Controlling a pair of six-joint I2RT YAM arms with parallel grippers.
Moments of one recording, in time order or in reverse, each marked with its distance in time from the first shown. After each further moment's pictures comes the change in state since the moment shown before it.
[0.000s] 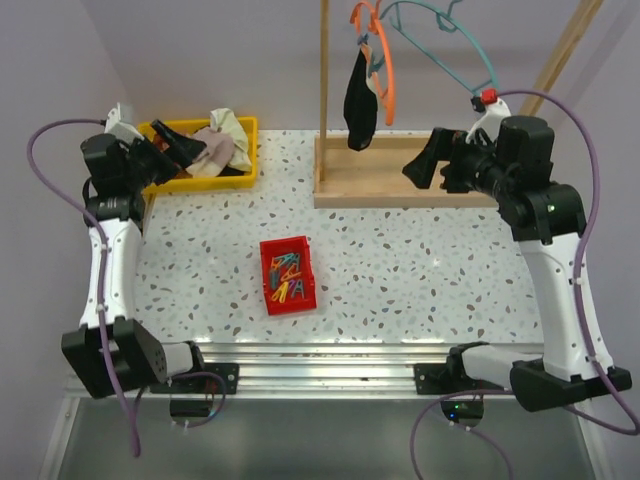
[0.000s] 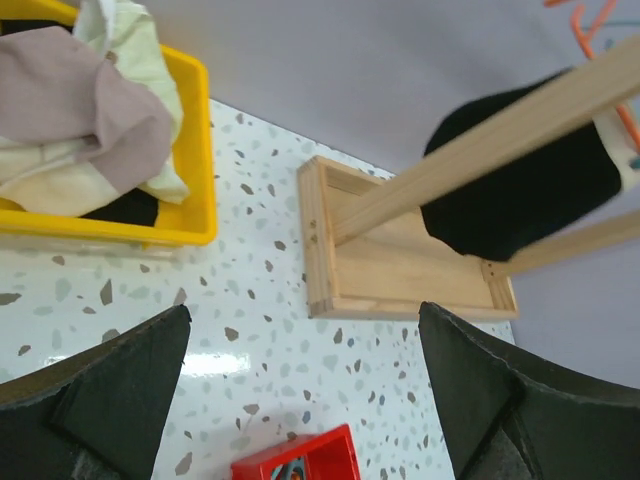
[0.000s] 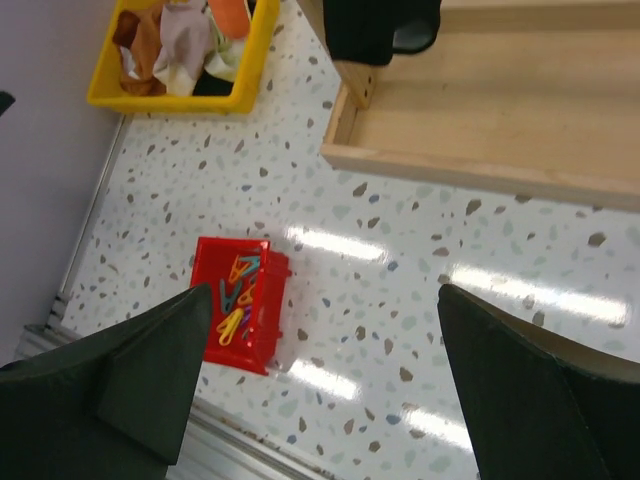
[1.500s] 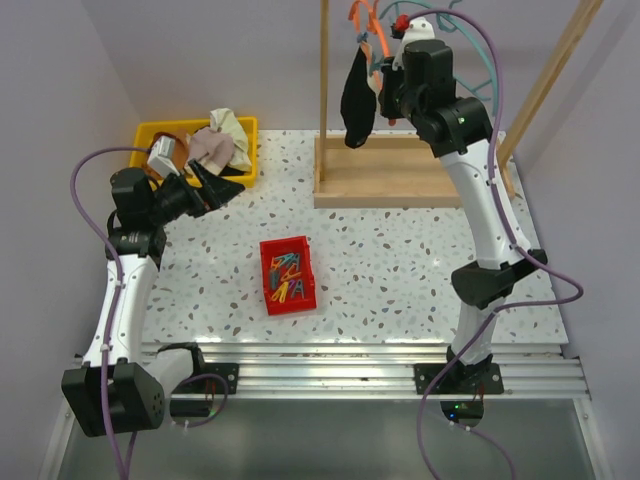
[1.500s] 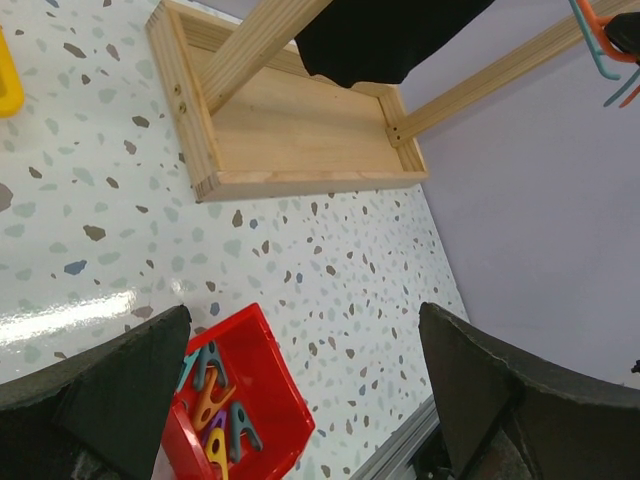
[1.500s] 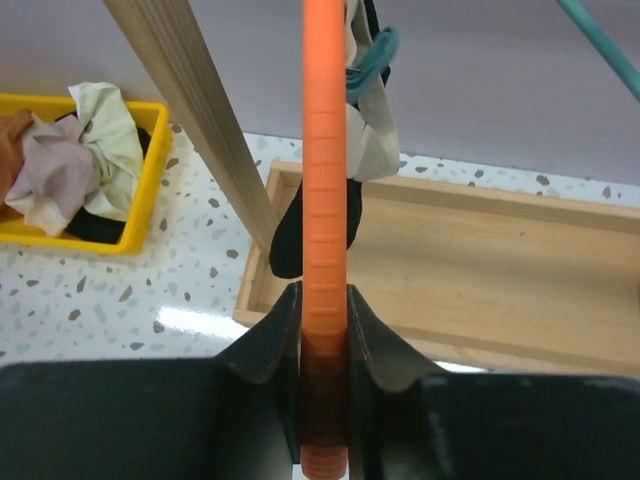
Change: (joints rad) left arm -0.129 -0.254 -0.291 0.035 0.246 -0.027; right arm 0.260 0.705 0.833 -0.022 0.525 -0.176
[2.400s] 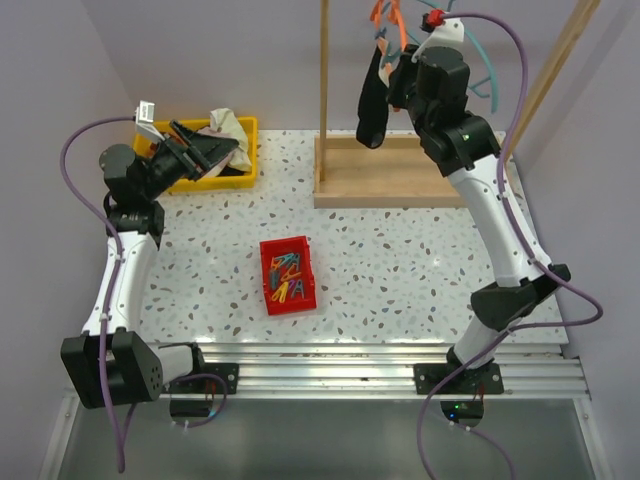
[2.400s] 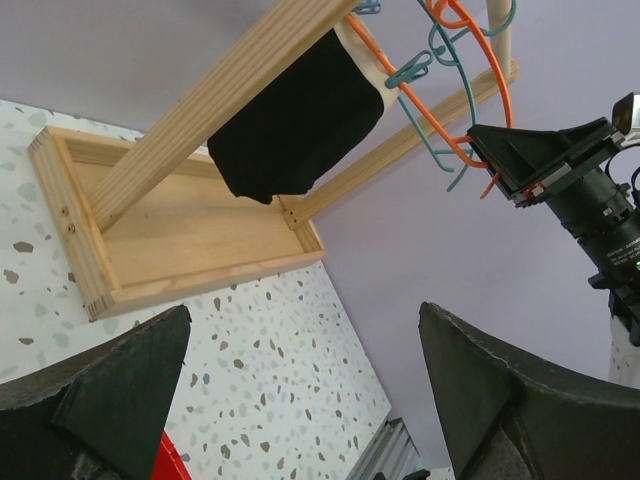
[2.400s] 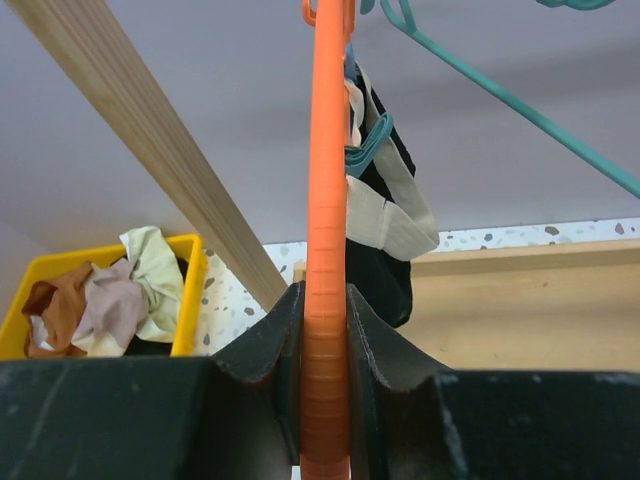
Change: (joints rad) left arm 0.000 0.145 0.118 0.399 0.050 -0.360; right arm 0.002 -0.175 -0.312 0.381 0.125 0.122
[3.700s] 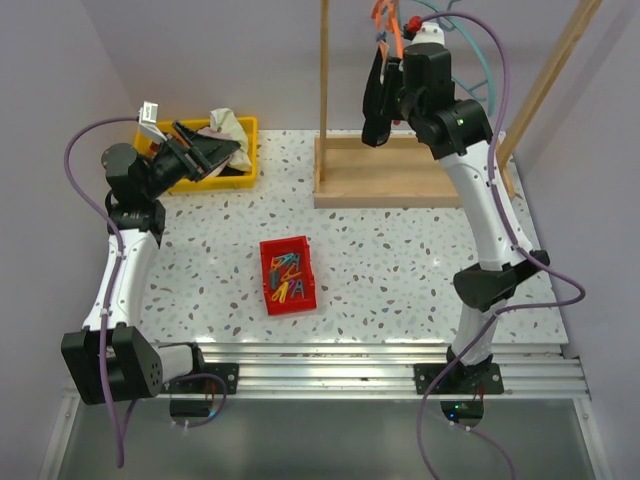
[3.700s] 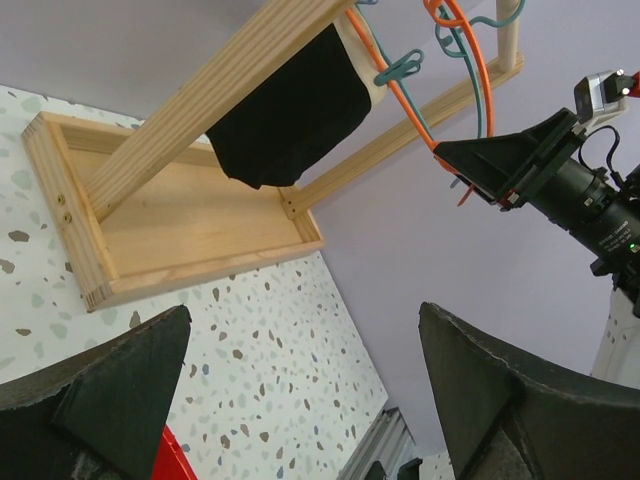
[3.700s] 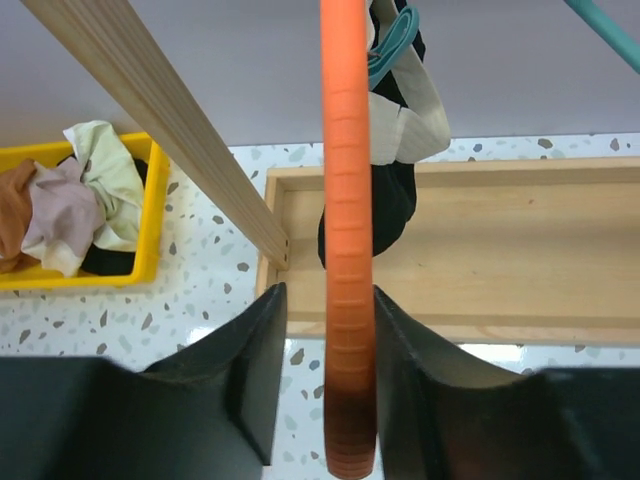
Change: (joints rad) left arm 0.000 0.019 -0.001 0.000 0.026 0.004; right arm 0.000 0.149 0.251 -0.367 -0.046 0.022
